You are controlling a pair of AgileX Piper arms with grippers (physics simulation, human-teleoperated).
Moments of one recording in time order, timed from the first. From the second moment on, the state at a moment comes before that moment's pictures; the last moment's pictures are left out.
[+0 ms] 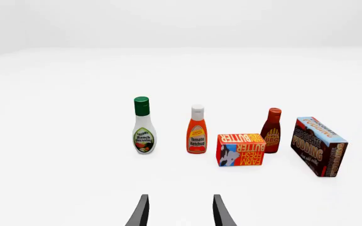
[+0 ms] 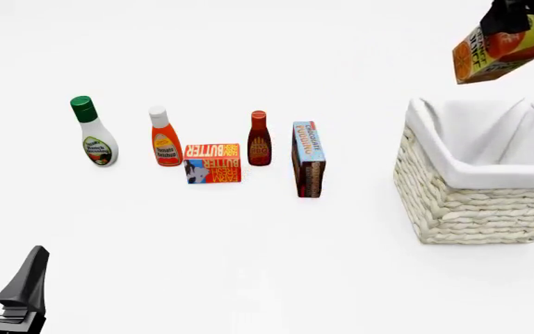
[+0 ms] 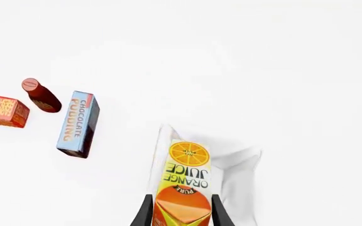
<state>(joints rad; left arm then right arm) 0.00 0.00 0.00 0.00 0.00 -0.03 1.54 -2.00 1.22 -0.28</state>
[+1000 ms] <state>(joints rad) 0.00 0.00 0.00 0.00 0.00 -0.16 1.57 -1.93 1.22 -0.21</state>
